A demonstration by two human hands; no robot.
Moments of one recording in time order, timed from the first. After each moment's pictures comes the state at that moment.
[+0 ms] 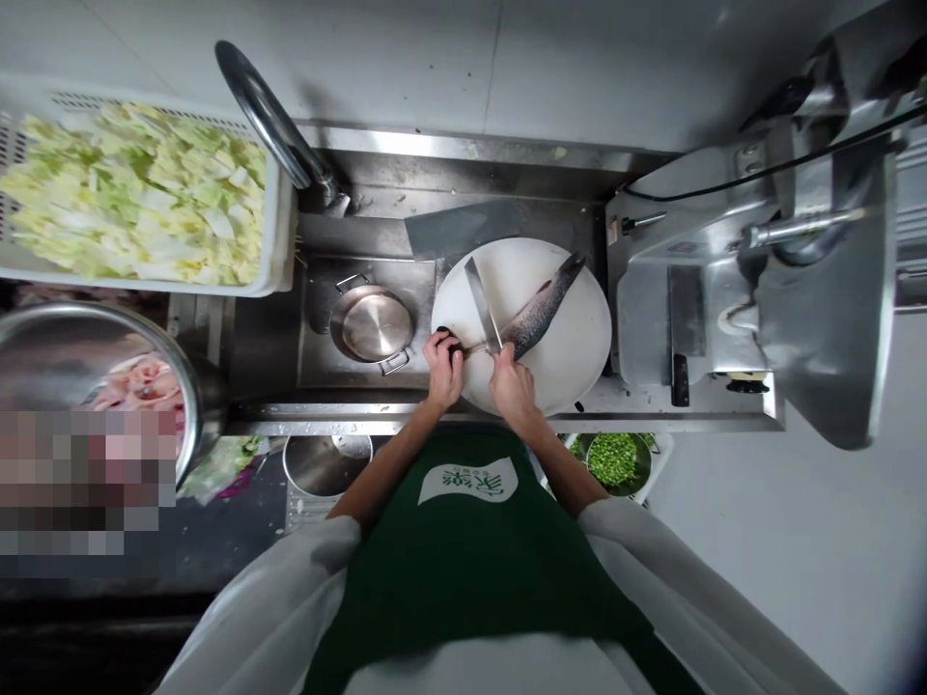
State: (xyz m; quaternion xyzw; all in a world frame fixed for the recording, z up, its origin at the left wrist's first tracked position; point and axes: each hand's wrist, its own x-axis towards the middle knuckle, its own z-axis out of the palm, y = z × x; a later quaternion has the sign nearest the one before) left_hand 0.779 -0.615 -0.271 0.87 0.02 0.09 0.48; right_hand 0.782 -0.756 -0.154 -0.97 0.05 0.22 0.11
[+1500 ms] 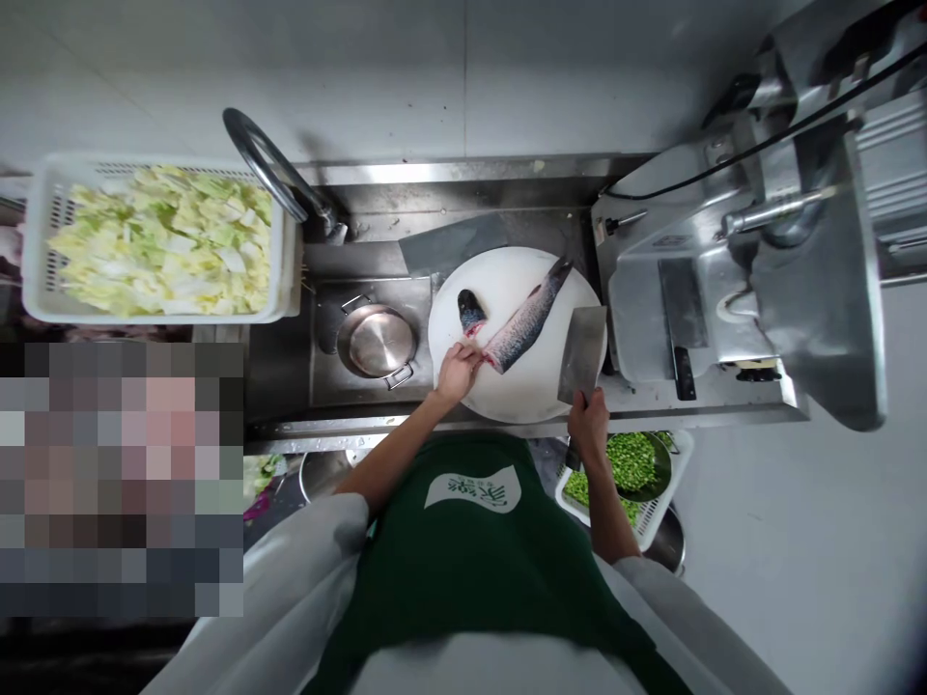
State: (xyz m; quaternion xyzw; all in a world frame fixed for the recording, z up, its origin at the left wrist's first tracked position) left_hand 0.818 -0.630 -0.276 0.94 -0.20 -0.09 0.26; right_hand 0.708 -0.894 -0.197 -0.91 0.33 0.06 0.26
